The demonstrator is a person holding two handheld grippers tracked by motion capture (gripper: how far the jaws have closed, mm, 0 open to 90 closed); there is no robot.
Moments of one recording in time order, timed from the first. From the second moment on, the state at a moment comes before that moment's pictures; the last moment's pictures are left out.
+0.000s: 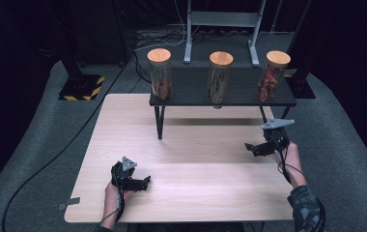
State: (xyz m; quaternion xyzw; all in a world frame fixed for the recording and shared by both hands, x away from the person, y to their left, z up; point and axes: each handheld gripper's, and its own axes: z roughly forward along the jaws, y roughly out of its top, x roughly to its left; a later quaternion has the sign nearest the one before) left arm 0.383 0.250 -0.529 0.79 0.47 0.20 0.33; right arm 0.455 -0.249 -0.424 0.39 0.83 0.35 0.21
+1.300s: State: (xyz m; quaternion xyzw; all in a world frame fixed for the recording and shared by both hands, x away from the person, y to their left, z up) left arm 0.382 0.250 -0.529 0.79 0.48 0.20 0.33; right arm 0.399 -0.236 -0.526 0.38 0.83 0.37 0.17
